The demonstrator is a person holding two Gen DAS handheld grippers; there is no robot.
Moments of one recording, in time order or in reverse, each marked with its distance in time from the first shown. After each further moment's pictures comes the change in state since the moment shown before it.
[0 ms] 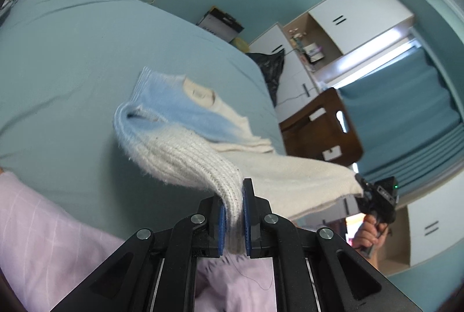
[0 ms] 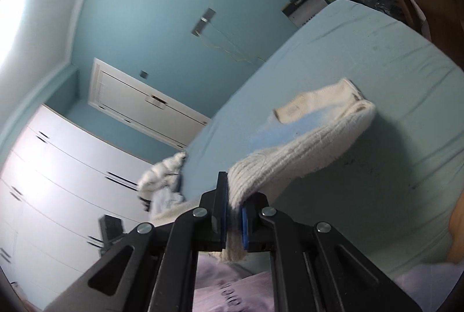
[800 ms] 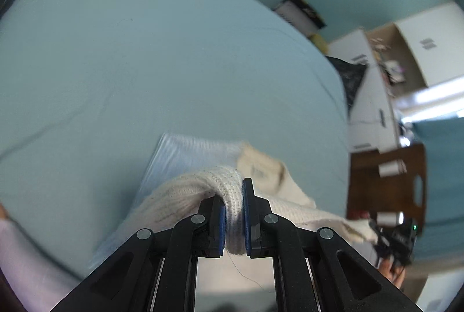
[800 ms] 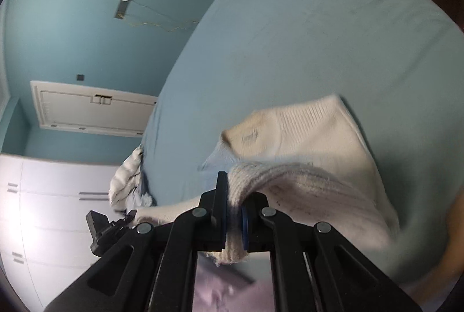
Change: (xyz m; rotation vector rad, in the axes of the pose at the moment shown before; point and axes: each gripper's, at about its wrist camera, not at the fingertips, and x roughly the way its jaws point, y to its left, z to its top) left arm 0.246 0.102 0.222 -0.255 0.116 0.312; right arm 0.206 -0.102 0.126 0.254 0.246 -0.238
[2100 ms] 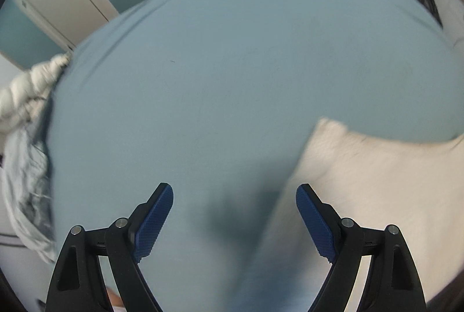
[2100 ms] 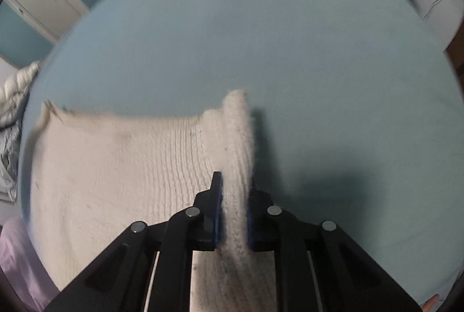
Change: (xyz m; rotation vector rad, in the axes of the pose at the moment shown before) left arm 0.083 0.033 0.031 0.442 -0.049 0.689; right arm 0.169 -0.057 0.049 -0.539 0.018 -0.444
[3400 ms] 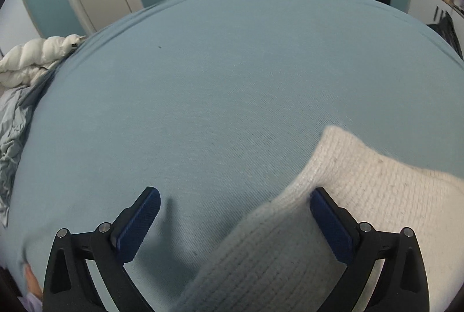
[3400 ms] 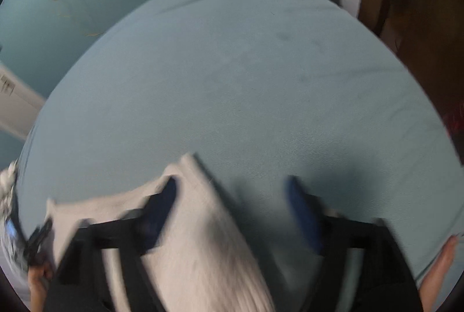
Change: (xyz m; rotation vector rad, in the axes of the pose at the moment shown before) left arm 0.117 -0.064 -0.019 -0.223 -0.210 0.038; right arm -0.043 -0.013 0.007 0.326 -0.115 -0.147
